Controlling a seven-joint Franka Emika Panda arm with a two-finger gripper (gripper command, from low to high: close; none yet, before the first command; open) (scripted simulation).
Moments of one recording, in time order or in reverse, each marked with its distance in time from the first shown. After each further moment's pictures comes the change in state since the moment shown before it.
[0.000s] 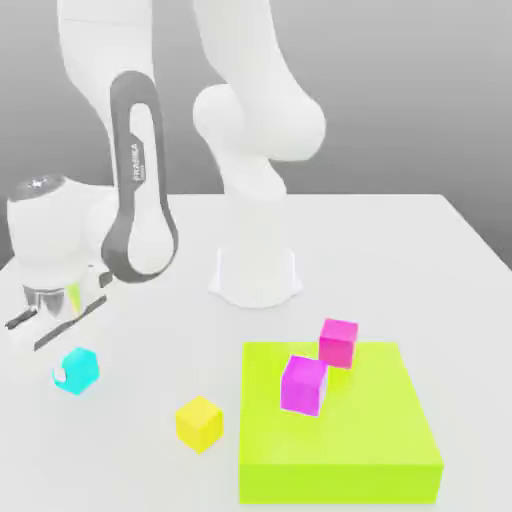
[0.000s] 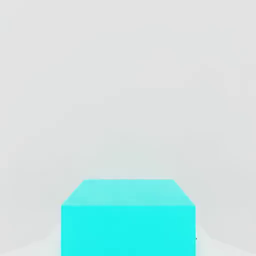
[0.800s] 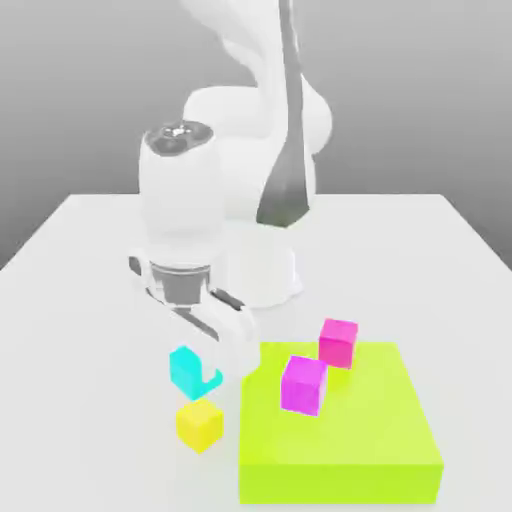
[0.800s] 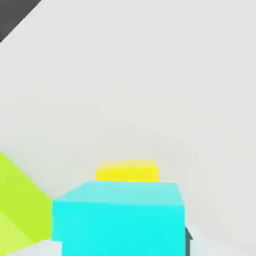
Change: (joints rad) arm 0.438 -0.219 0.131 -0.031 -0.144 -0.188 -0.540
